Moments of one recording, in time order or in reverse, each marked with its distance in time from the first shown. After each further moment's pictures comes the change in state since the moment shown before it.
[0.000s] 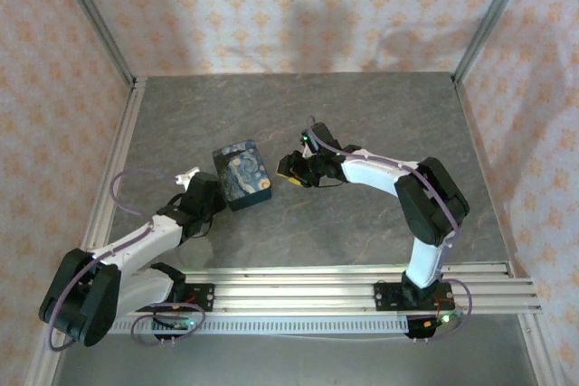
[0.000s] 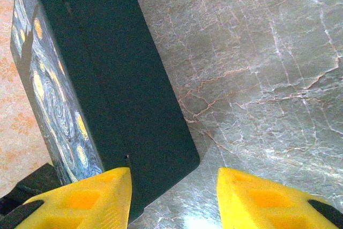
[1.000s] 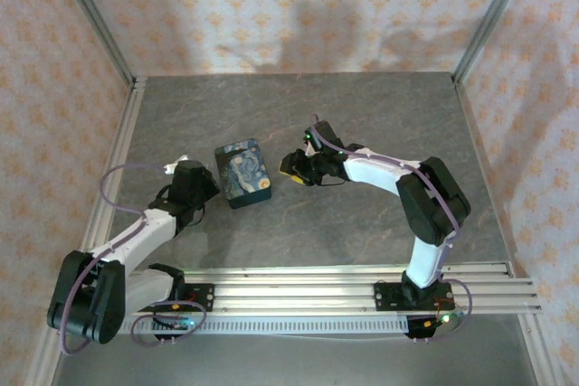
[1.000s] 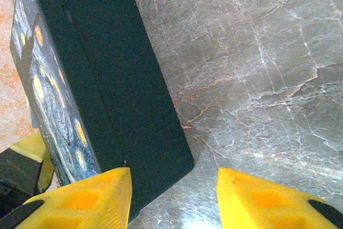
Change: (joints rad) left arm 0.163 -0.003 0.045 0.061 0.117 0.050; right arm -0.023 -0.006 -0.002 -0.009 -0.003 -0.001
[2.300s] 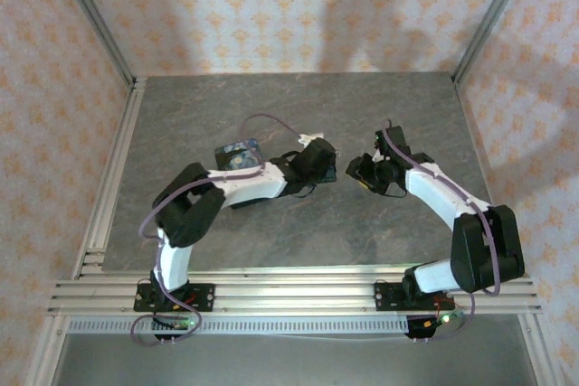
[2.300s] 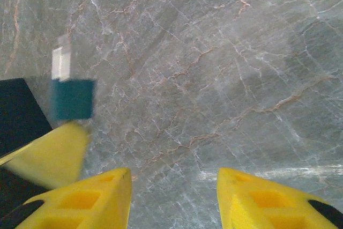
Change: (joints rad) left arm -0.647 0.879 0.895 -0.020 -0.028 -0.058; right arm -0.366 -0.412 -0.278 -0.293 0.125 -0.200
